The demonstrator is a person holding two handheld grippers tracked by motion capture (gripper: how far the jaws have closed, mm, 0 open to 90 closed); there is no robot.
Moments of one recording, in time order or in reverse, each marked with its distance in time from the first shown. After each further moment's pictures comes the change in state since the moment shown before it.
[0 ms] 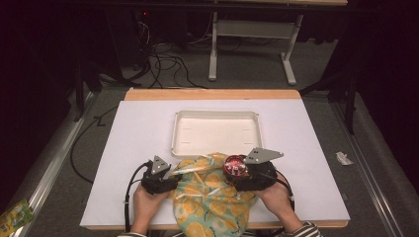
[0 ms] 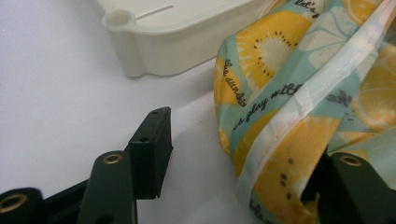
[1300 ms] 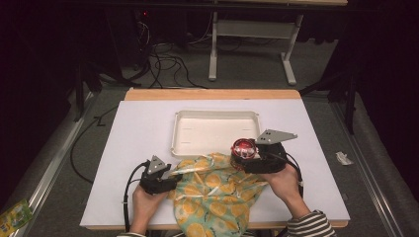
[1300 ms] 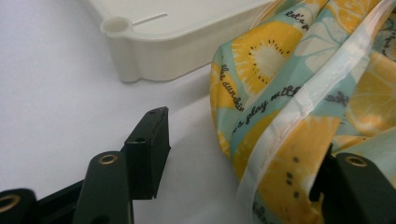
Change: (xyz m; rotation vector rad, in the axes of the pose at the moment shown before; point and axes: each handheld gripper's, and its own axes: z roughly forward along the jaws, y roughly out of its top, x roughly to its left) left arm 0.004 -0.001 -0.003 -0.037 -0.050 -0.022; right arm -0.033 0.029 -0.021 -0.030 -0.051 0.045
